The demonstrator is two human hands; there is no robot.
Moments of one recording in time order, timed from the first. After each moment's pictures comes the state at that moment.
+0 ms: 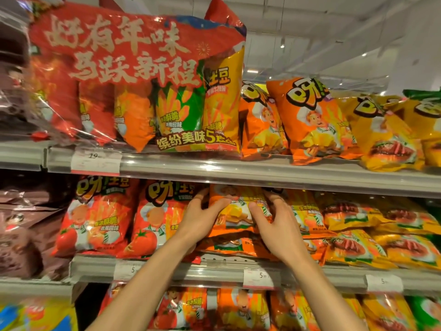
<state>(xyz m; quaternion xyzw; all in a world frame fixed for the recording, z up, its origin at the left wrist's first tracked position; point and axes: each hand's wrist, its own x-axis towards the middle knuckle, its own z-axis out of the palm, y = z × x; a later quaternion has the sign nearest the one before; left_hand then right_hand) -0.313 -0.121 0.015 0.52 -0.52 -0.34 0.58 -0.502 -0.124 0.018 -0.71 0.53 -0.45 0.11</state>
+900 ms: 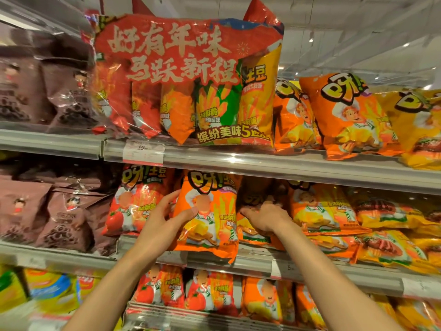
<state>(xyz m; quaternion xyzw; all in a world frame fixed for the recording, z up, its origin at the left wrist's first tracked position) -0.212 -0.016 0.004 0.56 -0.49 -0.30 0.59 -0.429 -0.172 0.016 -0.73 0.66 -0.09 0.12</state>
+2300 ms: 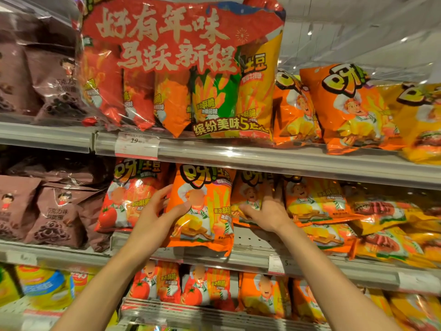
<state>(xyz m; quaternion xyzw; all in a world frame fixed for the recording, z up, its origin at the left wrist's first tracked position) -0.211 -0.019 0.000 0.55 -0.48 -0.29 0.62 -0.442 -0.192 -0.007 -0.76 0.61 -0.19 0.10</state>
